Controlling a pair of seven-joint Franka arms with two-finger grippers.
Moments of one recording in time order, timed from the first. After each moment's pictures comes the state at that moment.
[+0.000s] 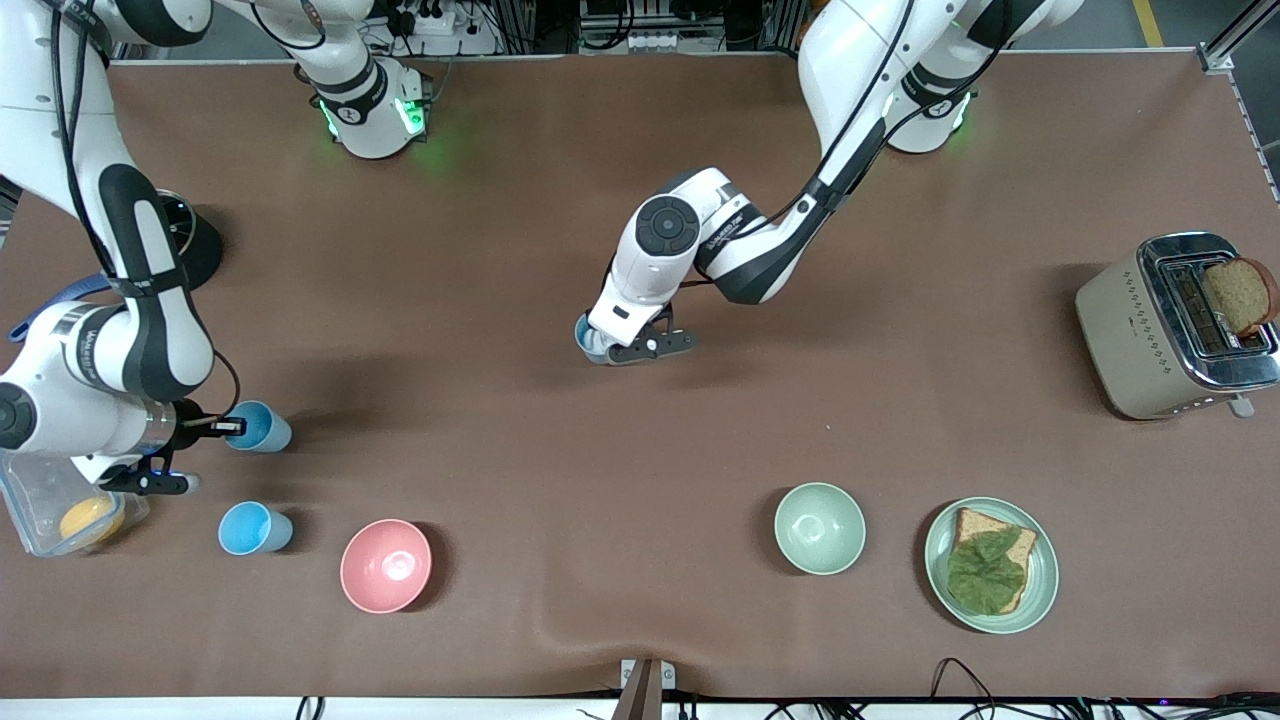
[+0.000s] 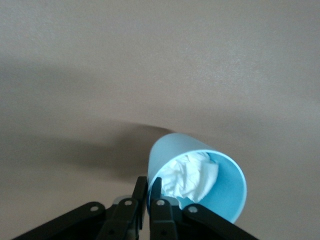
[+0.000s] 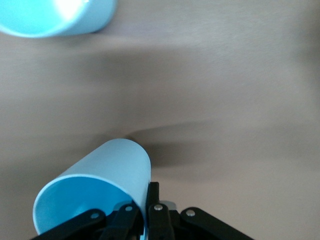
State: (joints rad) left arm -0.60 0.71 -0.30 -1.57 0.01 2.37 -1.07; right arm -0.15 0.63 -0.02 -1.57 0.02 1.97 -0.10
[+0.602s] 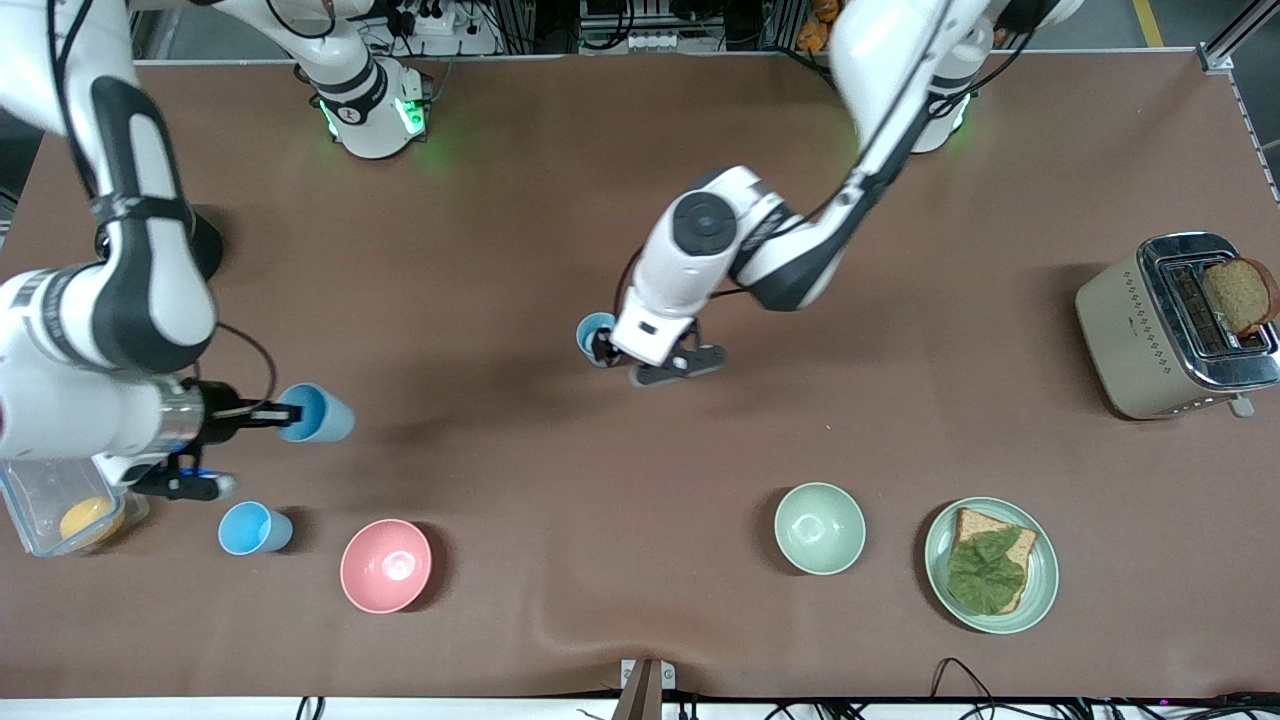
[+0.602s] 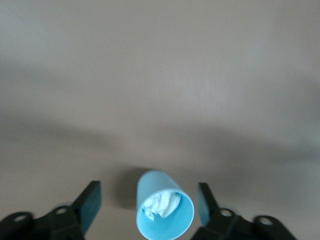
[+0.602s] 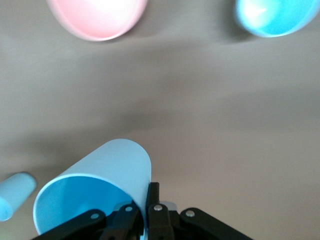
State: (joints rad) left arm -0.49 0.57 -0.28 -1.51 0.01 2.28 -1.09; right arm 0.03 0.53 0.04 -1.41 0.19 1.69 0.10
